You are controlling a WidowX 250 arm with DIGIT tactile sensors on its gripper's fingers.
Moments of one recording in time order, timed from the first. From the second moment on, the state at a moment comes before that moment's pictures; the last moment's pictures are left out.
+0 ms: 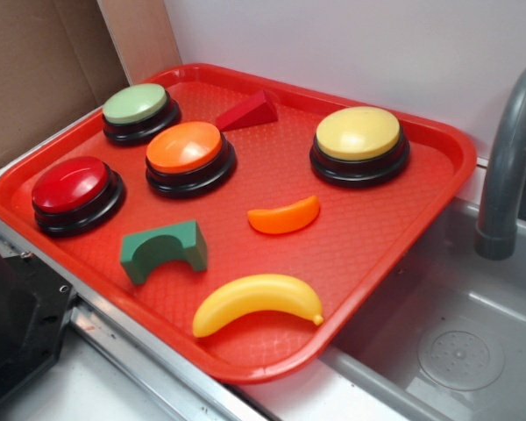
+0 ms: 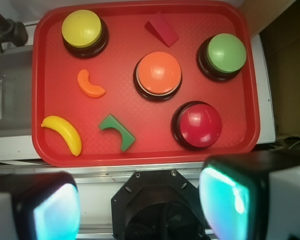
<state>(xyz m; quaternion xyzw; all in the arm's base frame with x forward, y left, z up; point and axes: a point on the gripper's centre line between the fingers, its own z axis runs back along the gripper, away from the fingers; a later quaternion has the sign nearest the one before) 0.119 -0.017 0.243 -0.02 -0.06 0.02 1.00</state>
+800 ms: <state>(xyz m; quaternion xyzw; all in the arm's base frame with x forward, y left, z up) 0.133 -0.115 0.221 -0.06 -0.08 -0.19 0.98</state>
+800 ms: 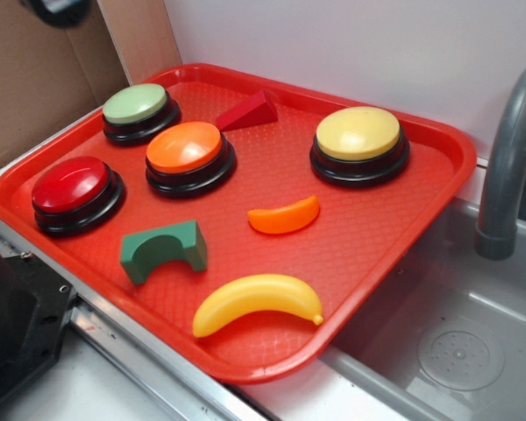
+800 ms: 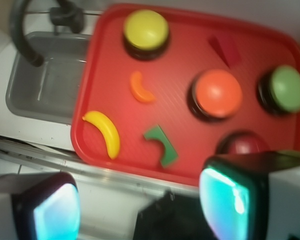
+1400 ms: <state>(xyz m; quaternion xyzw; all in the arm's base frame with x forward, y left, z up) 0.148 -0.154 0.118 -0.02 -0.02 -0.26 0.96</state>
